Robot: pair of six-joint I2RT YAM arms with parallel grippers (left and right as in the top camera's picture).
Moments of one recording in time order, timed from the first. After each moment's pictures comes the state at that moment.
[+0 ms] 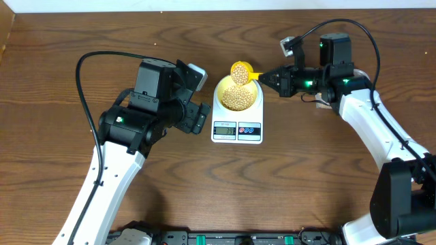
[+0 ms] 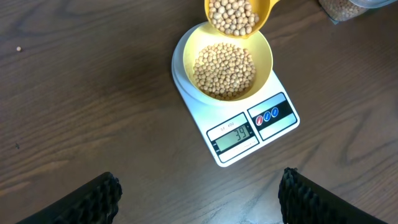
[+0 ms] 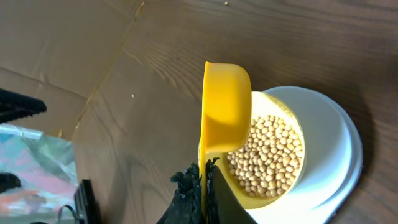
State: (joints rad) left arm -0.32 1.28 1.26 -0.90 0.18 0.15; right arm 0.17 1.71 1.21 -0.27 -0.91 0.13
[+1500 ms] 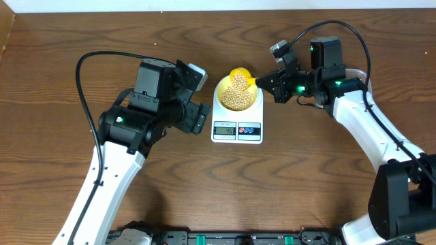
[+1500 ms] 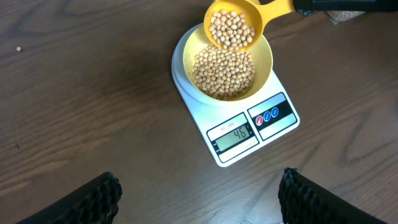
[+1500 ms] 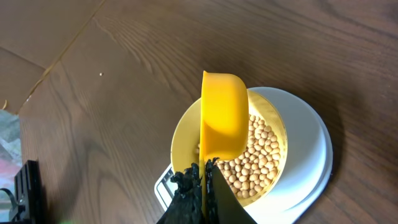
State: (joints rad) left arm -0.32 1.28 1.26 -0.90 0.18 0.15; right arm 0.22 1.71 1.20 -0.30 -0.79 -0.05
